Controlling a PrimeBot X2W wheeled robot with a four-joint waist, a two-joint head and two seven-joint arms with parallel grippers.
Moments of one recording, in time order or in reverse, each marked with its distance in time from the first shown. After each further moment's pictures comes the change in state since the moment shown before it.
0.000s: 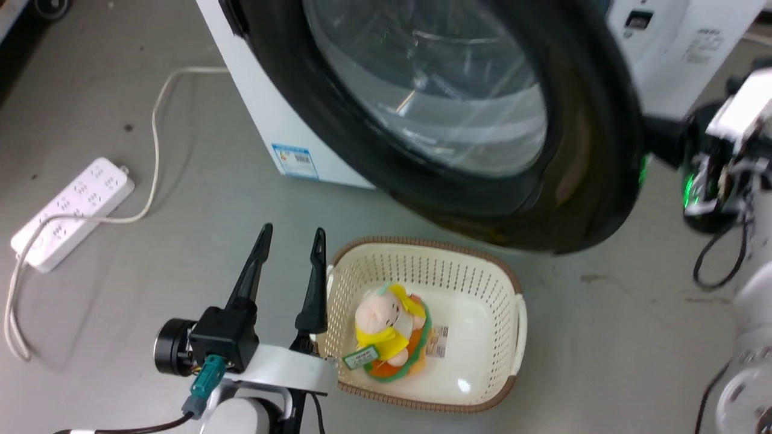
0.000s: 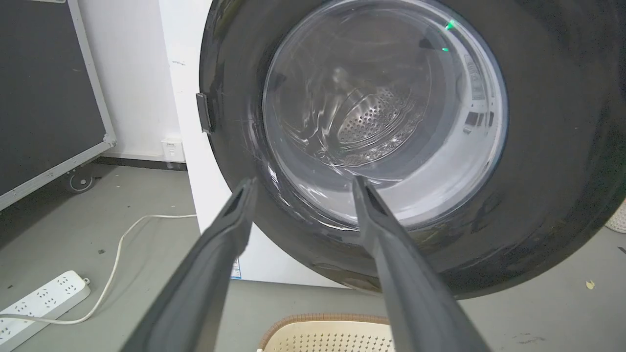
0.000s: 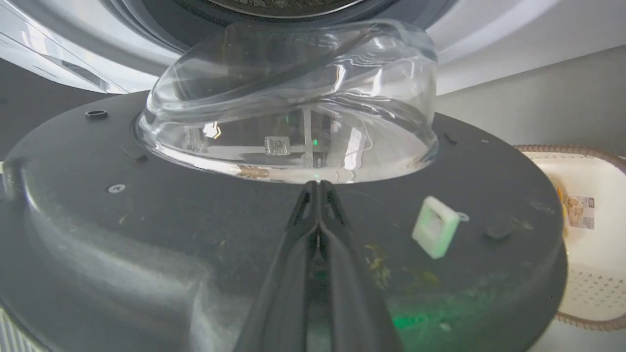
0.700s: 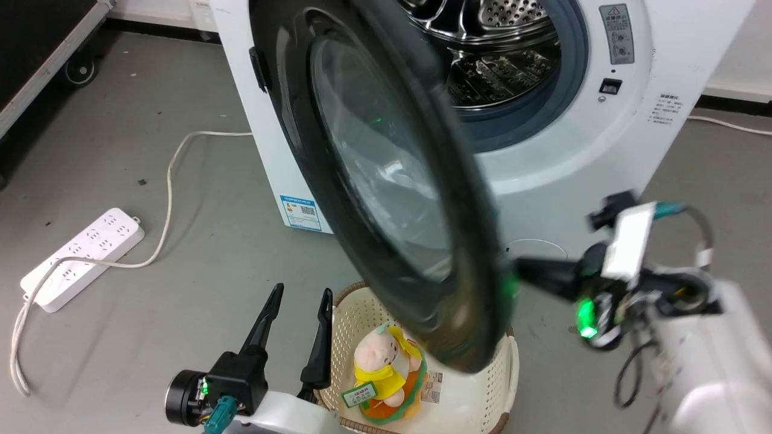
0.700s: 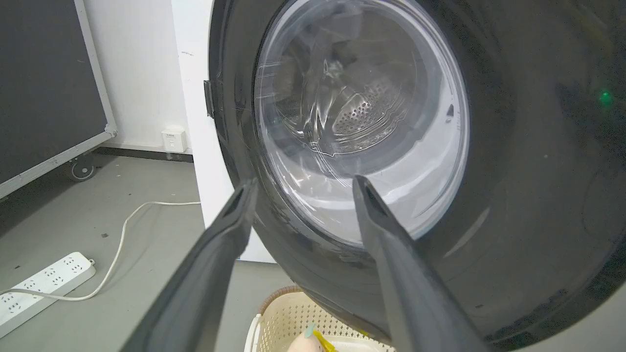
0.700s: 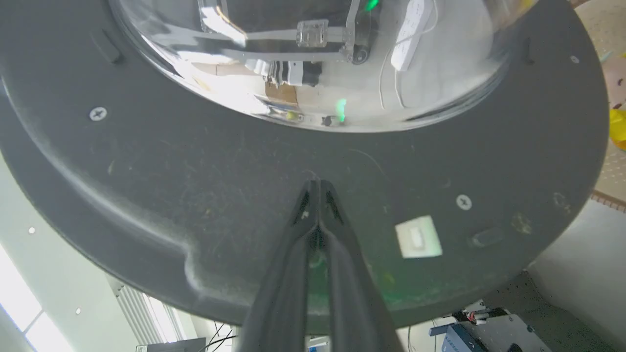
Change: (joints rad) left arm 0.121 0.000 -0.005 0.052 0.010 -0.037 0.000; right arm 0.399 0.033 0.499 -0.151 0.557 0.000 0.091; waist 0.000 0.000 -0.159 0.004
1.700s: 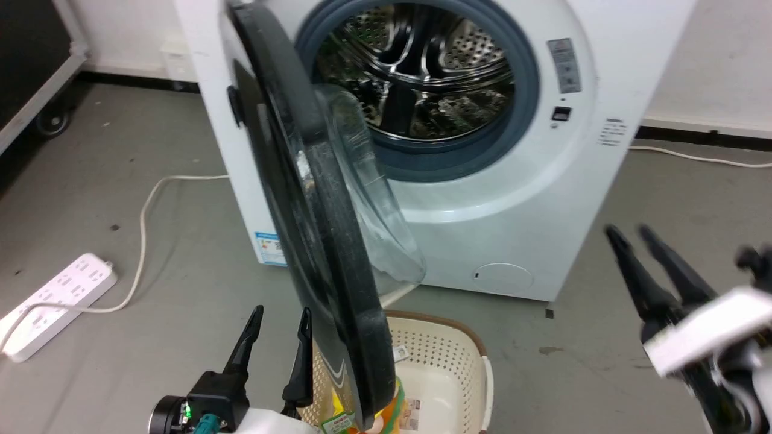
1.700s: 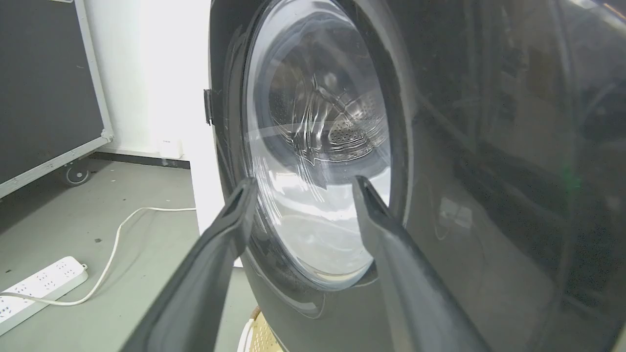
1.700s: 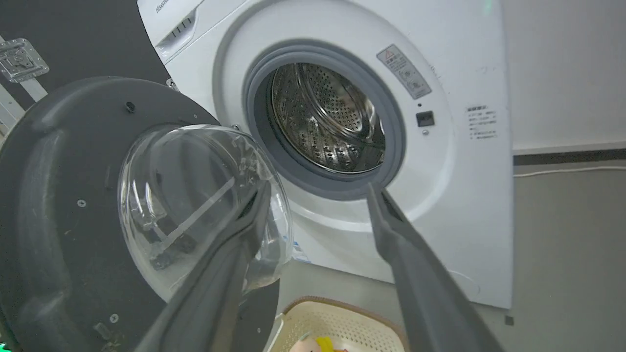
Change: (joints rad) left arm 0.059 0.000 0.043 -0.001 -0.012 -0.001 0.000; right arm 0.449 -0.291 0.303 -0.696 -0.469 0.000 -1.079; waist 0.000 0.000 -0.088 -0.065
